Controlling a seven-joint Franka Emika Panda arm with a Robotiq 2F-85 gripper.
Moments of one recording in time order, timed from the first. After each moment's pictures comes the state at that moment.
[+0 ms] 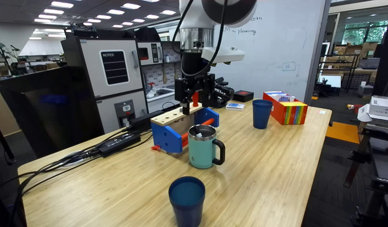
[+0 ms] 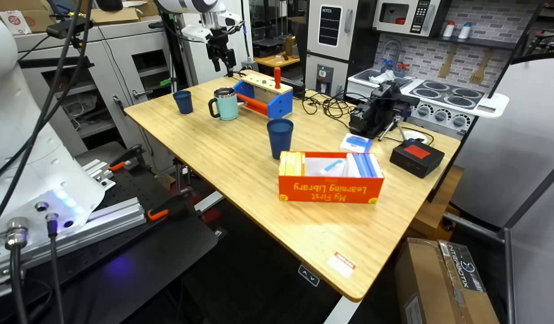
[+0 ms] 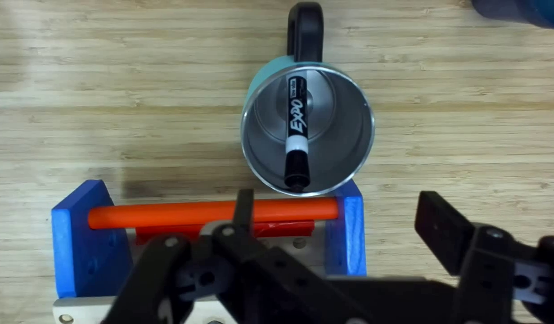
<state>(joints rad) 0.29 0.52 0.06 -1.87 -0.05 2.46 0.39</state>
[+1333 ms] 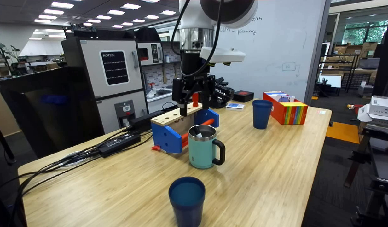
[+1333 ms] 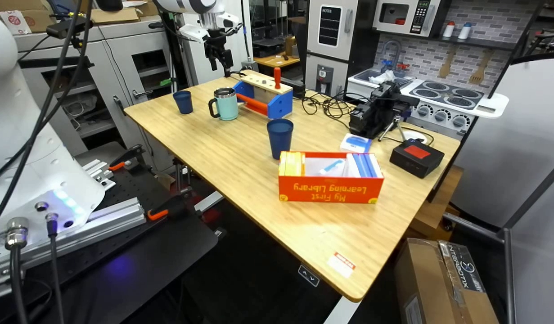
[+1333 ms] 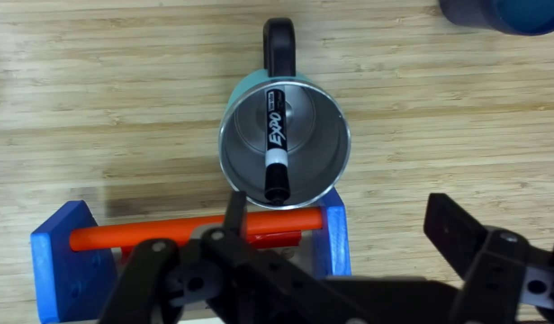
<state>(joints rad) 0.29 0.52 0.07 -1.88 0.00 2.46 0.39</state>
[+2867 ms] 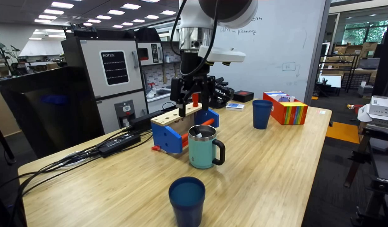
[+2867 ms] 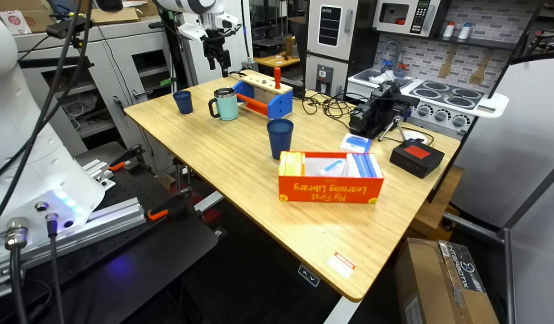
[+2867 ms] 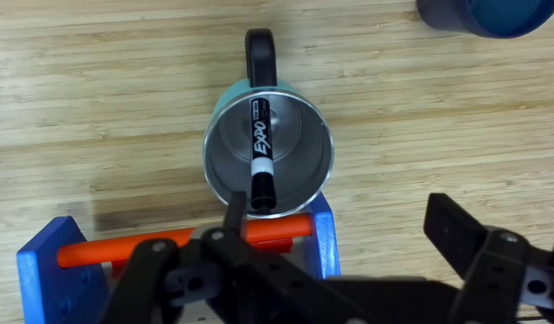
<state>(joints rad) 0.29 0.52 0.08 -1.88 0.05 2.46 0.39</state>
